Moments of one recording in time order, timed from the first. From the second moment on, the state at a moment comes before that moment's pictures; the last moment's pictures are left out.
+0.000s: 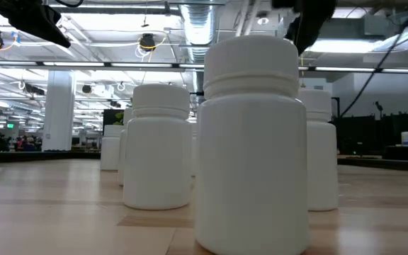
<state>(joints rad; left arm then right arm) 0.00 0.40 0.78 -0.98 -0.38 0.14 -0.08 1.37 1.38 -1.16 -0.08 0.04</state>
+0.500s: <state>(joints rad) 0.00 0.40 0.78 -0.98 -0.38 0.14 0.30 1.01 0.81 -0.62 0.13 0.52</state>
